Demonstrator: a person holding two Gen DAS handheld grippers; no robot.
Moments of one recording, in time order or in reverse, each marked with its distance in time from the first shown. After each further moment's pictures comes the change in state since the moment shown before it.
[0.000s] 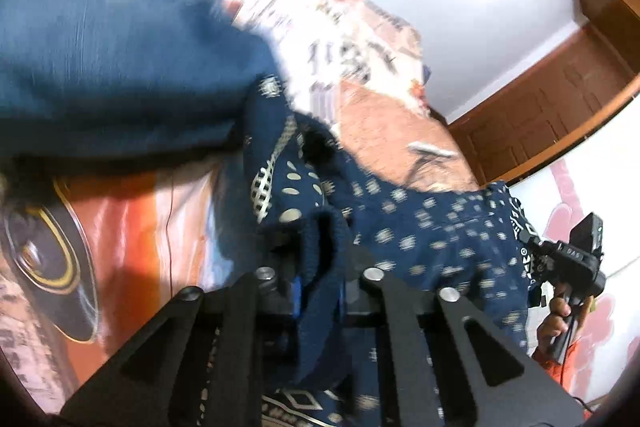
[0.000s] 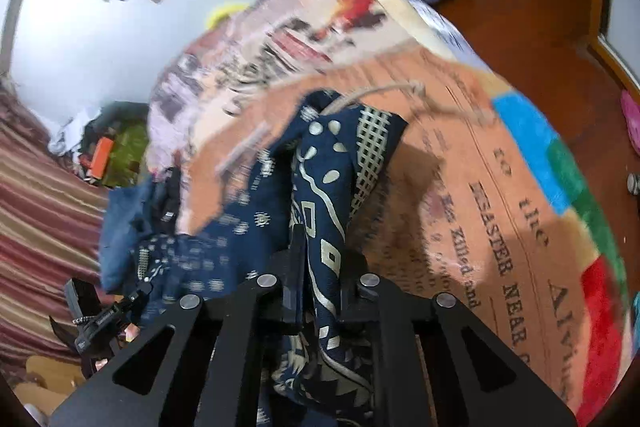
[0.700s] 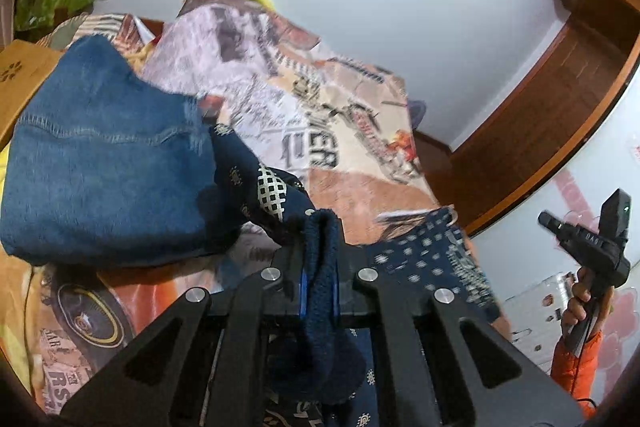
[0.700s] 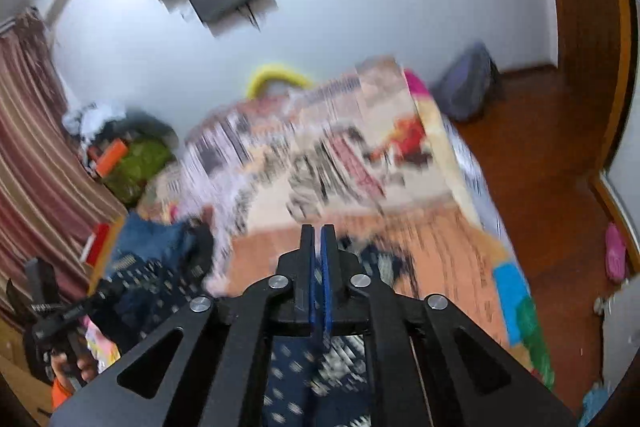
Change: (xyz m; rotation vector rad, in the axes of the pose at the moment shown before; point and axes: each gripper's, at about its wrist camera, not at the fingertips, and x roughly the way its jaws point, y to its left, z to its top) left arm -0.060 -0.031 0.050 0.090 -0.133 0.071; right arm -0.017 0.060 0.045 -0.224 -0.118 -0.097
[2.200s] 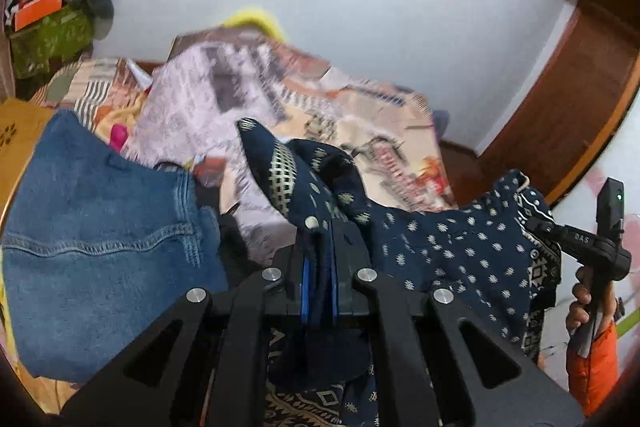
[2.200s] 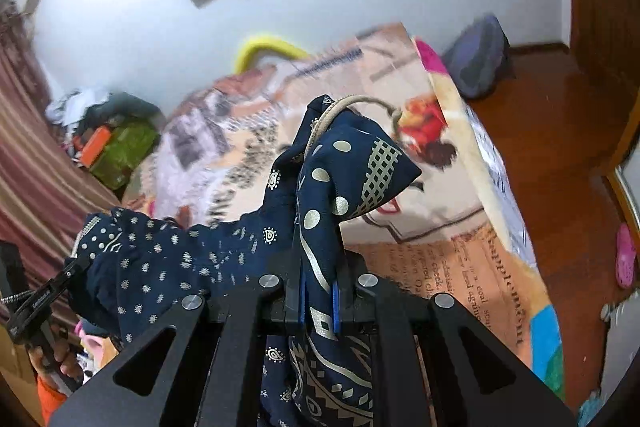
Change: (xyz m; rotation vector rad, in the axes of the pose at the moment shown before) left arm 0.061 -0.010 0.078 0.087 -0.046 0.103; right arm 0.099 -0.002 0.049 0.012 0.058 -0.011
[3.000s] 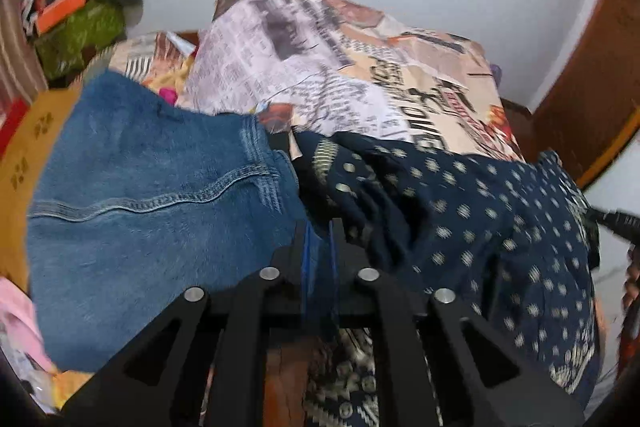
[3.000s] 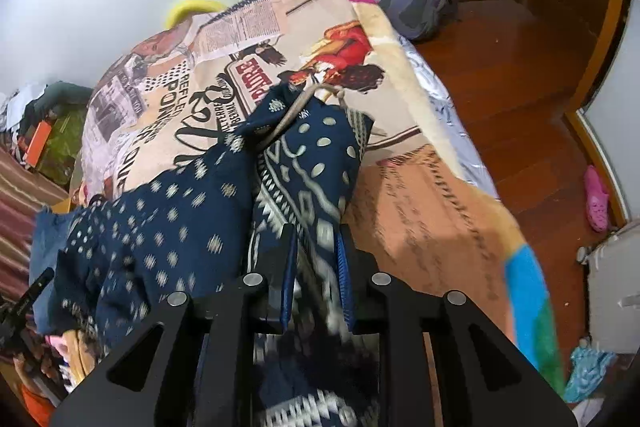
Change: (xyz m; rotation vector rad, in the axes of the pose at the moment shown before) left arm 0.006 0.028 -0.038 0.095 0.108 0.200; right arm -0.007 -0.049 -0.031 0.074 0.099 -0.163
